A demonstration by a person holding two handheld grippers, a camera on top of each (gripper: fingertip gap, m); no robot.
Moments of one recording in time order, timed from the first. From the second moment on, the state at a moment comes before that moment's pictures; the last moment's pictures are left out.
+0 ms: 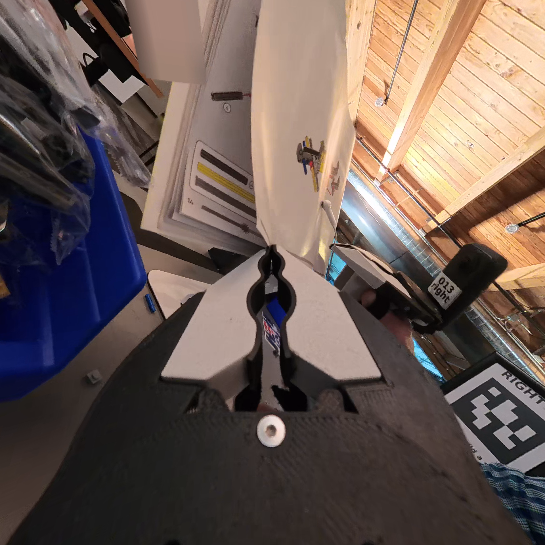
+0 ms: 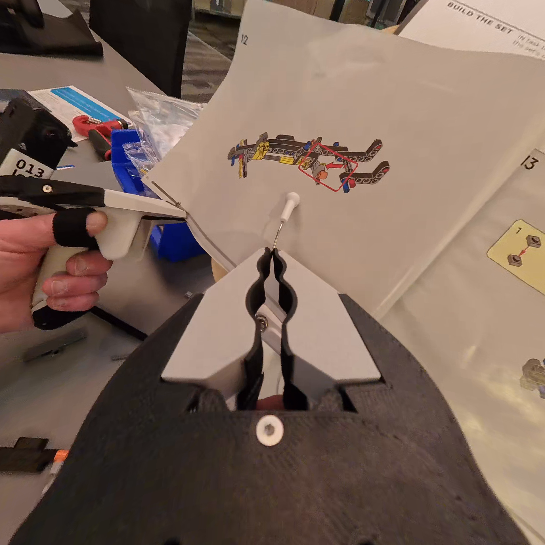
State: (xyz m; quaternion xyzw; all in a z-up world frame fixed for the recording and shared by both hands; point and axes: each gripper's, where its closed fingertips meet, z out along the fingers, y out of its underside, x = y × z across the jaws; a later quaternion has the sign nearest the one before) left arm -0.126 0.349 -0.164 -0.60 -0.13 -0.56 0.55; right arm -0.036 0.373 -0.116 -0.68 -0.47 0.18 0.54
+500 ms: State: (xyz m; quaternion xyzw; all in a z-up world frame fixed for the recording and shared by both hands) left arm -0.155 0.271 -0.111 -0.65 -0.01 -0.44 0.63; right arm -0.003 0.322 -0.082 -0.63 -0.51 0.17 0.56
